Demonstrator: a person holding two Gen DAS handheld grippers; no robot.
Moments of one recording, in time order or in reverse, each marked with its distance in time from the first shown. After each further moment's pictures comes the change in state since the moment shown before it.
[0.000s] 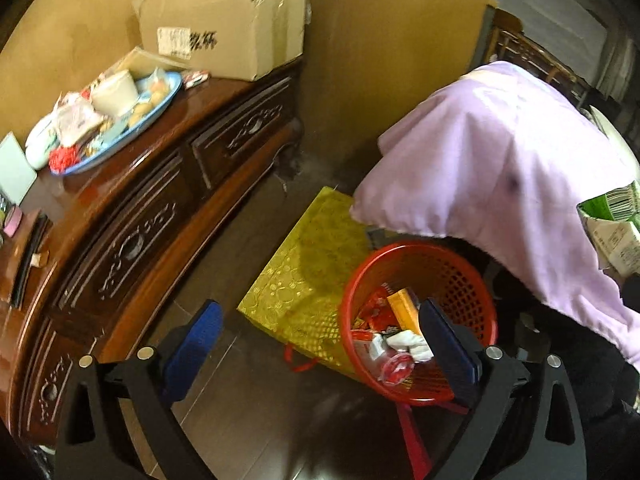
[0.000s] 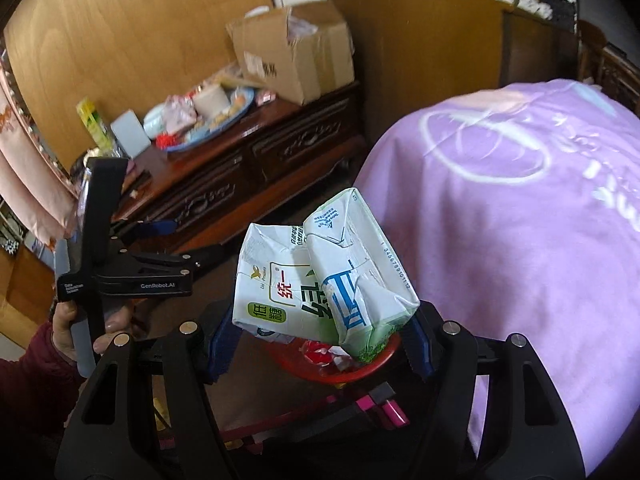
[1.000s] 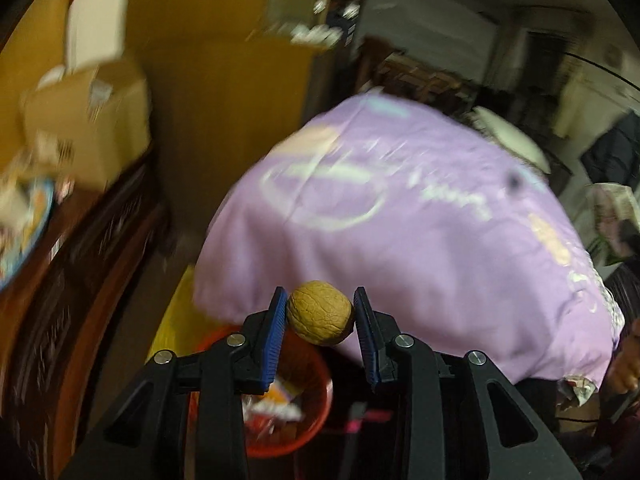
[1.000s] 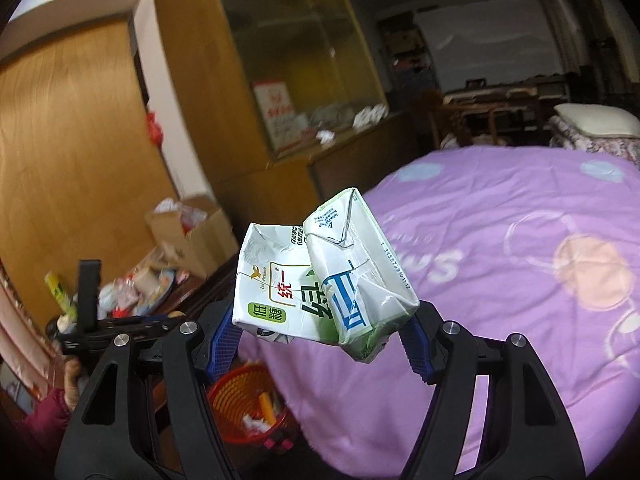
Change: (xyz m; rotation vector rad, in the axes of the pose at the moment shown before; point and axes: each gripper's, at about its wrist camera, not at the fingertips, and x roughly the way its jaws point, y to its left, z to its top) left arm -0.068 -0.145 0.047 0.198 -0.133 -0.346; right arm -0.220 -0.129 -0.079 0.319 -0.561 -0.218
